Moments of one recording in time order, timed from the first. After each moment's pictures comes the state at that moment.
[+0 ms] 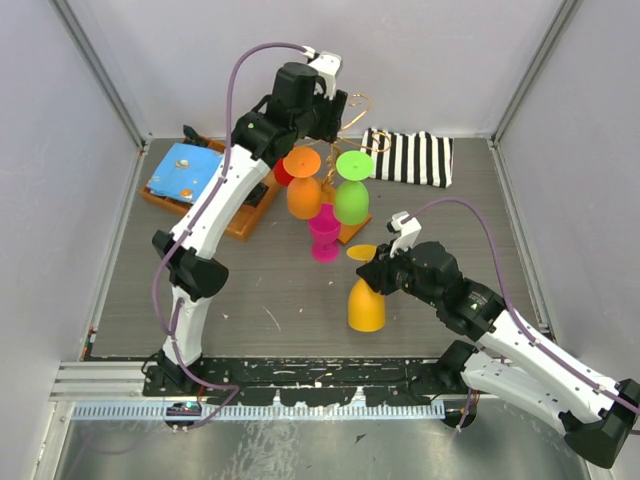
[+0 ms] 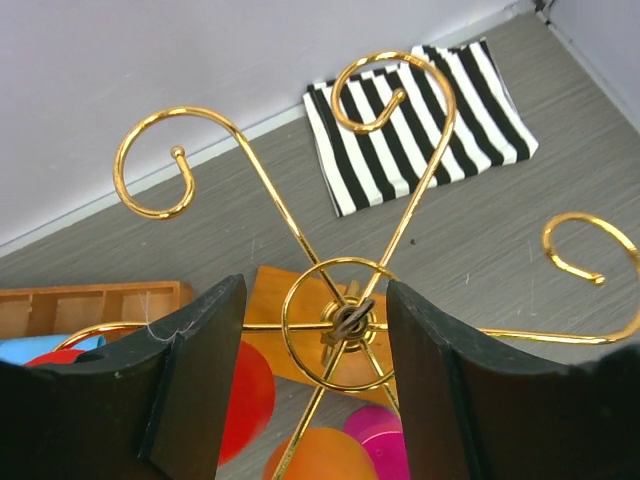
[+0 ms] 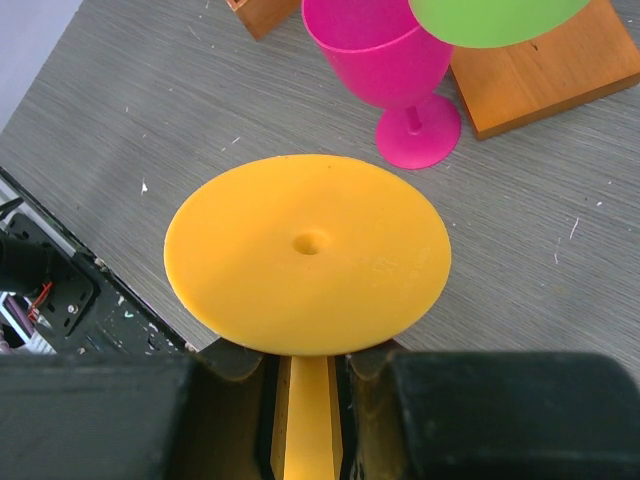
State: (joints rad) left arm -0.65 2.12 2.53 -0.80 -0.13 -0.04; right arm 0.79 0.72 0.69 -0.37 0.02 0.41
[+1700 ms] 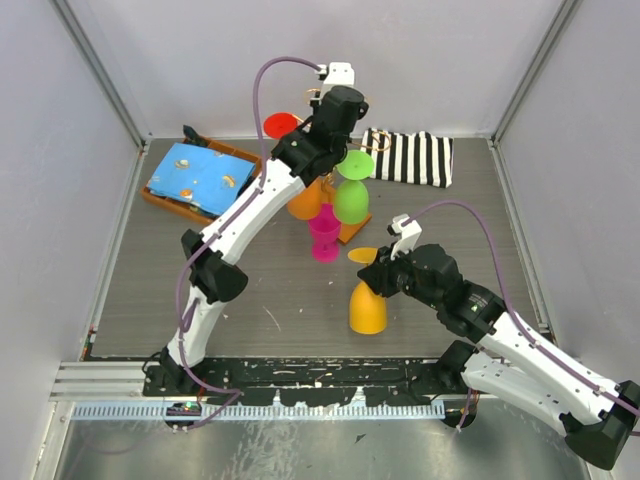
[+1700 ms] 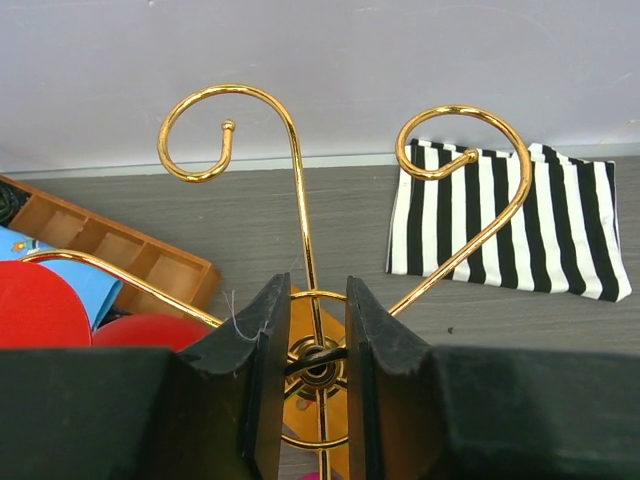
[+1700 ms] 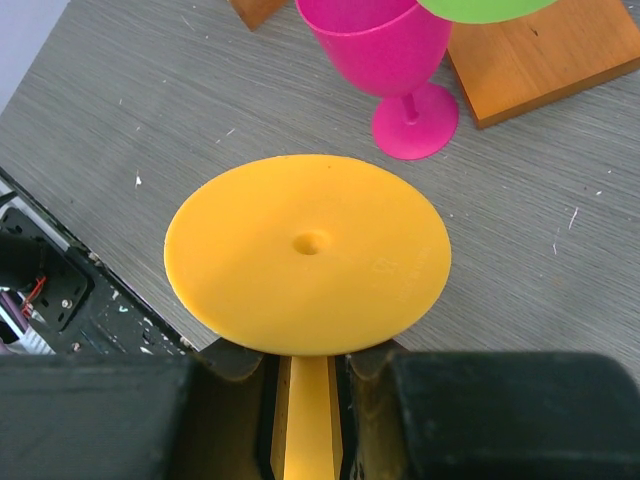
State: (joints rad) left arm -0.81 2.22 2.55 -0.67 -0.73 -0.24; right arm 0.79 0.70 0.67 -0.37 0.02 0.41
